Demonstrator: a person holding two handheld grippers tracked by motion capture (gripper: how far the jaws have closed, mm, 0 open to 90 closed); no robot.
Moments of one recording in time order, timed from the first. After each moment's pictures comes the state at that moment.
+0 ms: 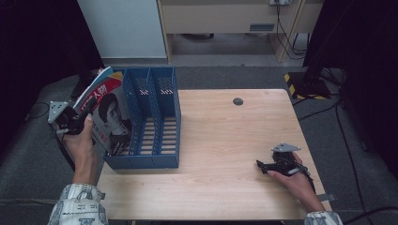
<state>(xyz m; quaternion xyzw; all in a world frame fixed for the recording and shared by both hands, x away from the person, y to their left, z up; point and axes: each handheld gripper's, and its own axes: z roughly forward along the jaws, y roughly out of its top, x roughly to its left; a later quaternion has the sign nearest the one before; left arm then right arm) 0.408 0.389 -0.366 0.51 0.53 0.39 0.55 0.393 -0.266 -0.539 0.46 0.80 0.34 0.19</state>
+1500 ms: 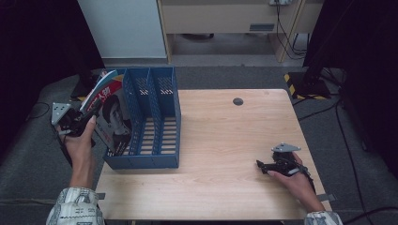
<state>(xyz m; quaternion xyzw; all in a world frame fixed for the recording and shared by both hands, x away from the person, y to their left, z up) 0.410 0.391 -0.372 0.53 0.52 0.40 0.54 0.393 -0.266 -0.539 0.46 0.79 0.34 0.19</state>
